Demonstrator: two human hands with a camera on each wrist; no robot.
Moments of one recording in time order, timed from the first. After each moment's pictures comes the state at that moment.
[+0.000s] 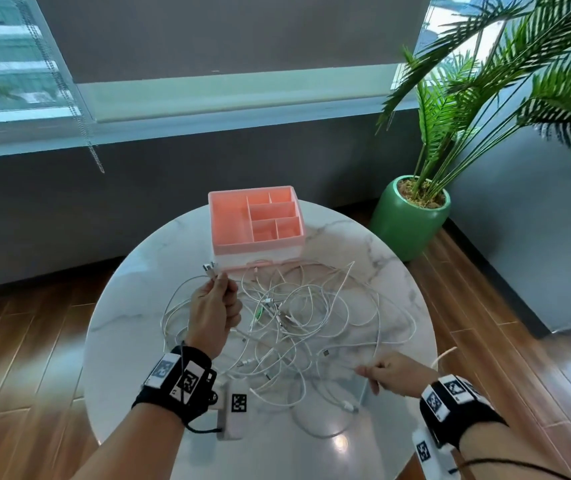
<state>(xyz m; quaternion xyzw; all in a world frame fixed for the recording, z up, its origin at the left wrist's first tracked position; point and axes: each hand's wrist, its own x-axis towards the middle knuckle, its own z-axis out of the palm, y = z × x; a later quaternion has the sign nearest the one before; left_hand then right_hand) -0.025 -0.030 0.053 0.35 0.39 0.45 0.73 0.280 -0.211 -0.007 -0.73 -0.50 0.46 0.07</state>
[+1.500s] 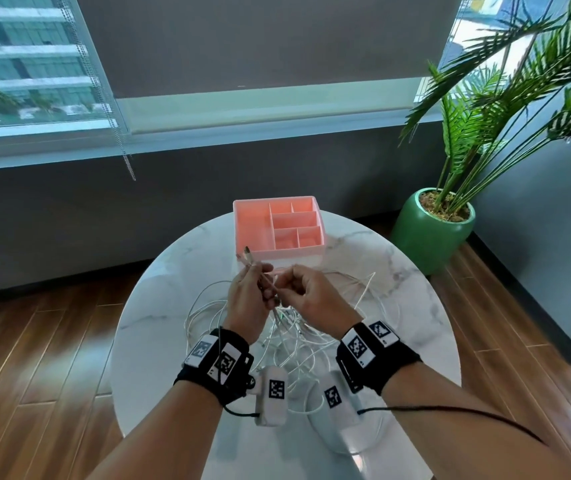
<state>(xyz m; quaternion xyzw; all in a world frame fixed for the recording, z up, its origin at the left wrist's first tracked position) 0.003 -0.028 0.085 0.33 0.40 0.47 0.72 0.134 -0.075 0.097 -0.57 -0.59 0.39 0.41</state>
